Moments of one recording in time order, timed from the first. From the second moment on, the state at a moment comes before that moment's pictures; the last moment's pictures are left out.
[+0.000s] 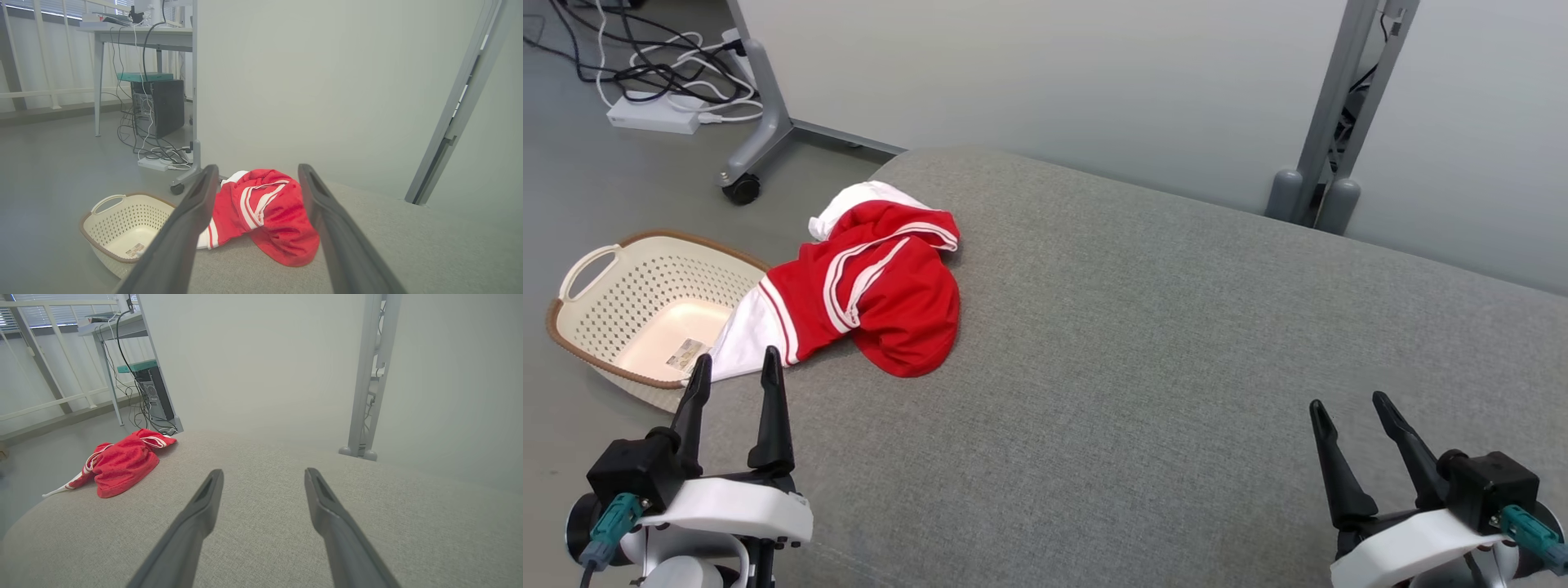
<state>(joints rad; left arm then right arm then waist) -0.10 0.24 -0.16 0.20 -0.46 0.13 -0.26 0.02 -0.04 0.04 0.07 0.18 0.13 -0.08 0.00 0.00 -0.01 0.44</state>
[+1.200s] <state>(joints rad) -0.58 0.35 -0.04 0.39 -0.52 0.09 0.04 -0.08 -0.04 0.05 0.03 0.09 0.13 -0.06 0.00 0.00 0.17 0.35</state>
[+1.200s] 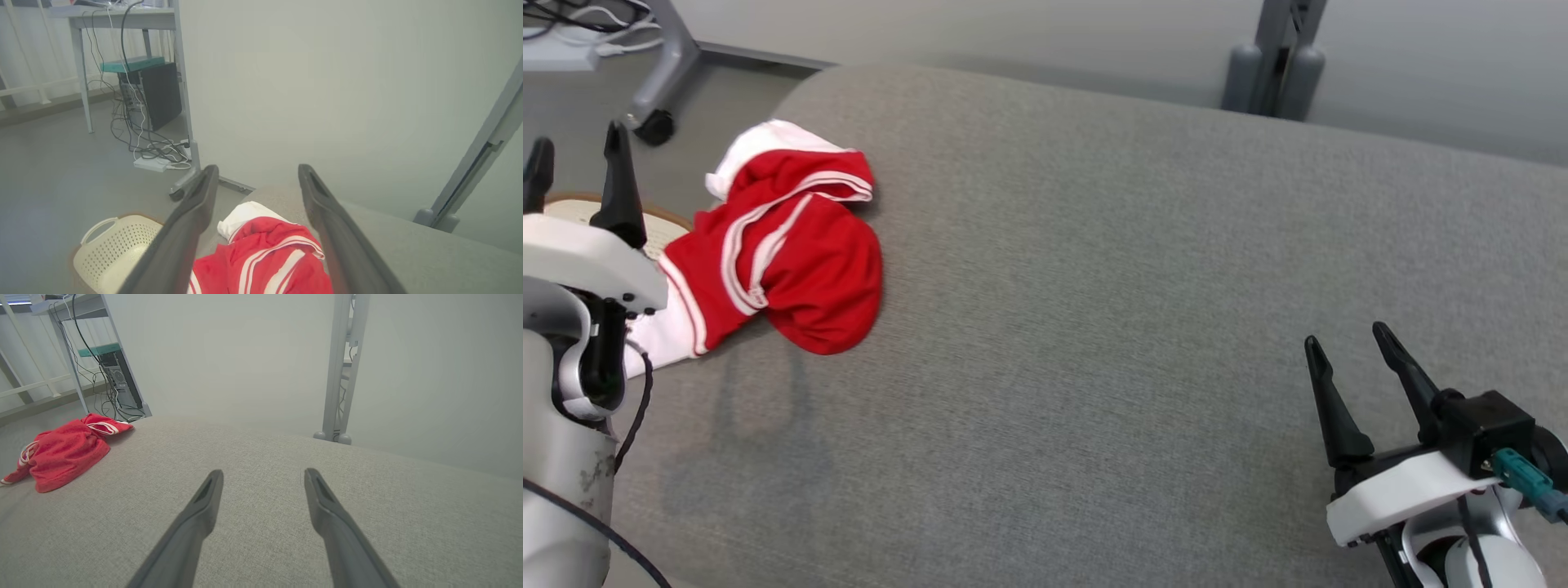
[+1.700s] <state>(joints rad) -0.74 0.33 0.00 1.03 -0.66 -0.04 0.08 -0.17 -0.04 0.05 0.01 0.05 0.13 -0.03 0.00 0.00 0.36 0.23</state>
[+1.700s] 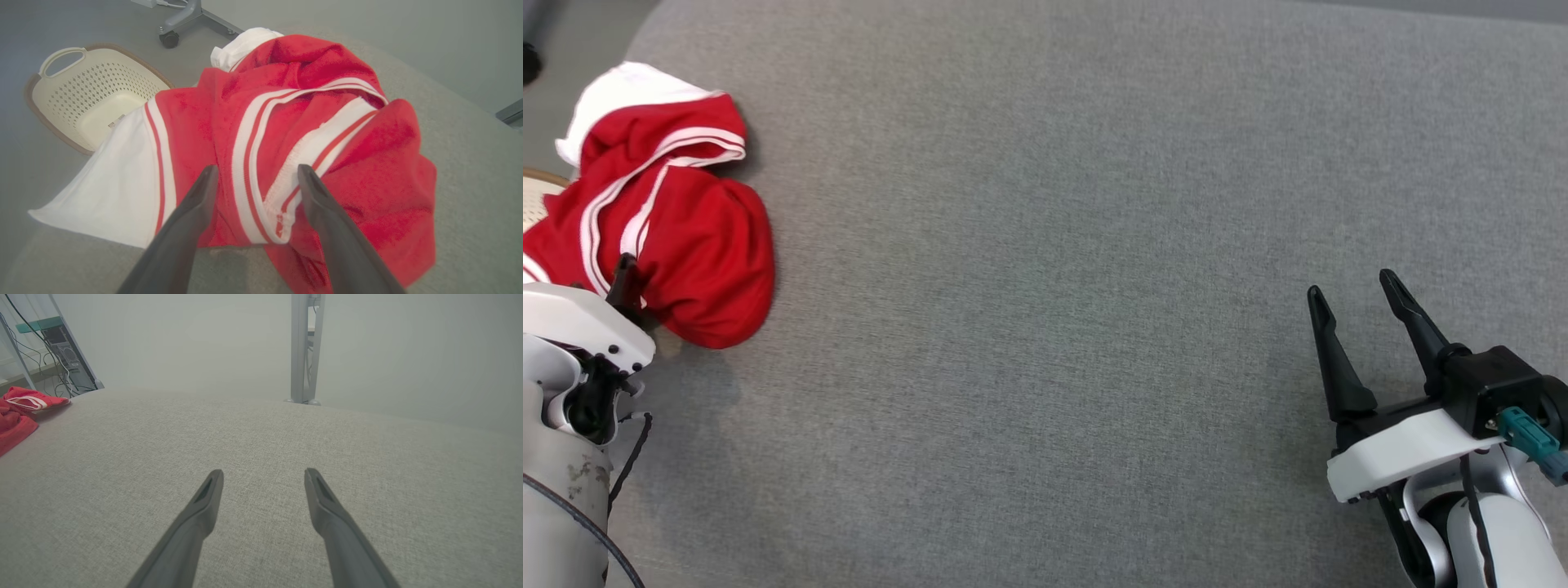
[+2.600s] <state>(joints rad) -0.93 0.41 -0.11 1.01 -0.53 -0.05 -0.22 -0.15 -0.04 0.03 0.04 0.09 0.13 -0.09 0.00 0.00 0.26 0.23</state>
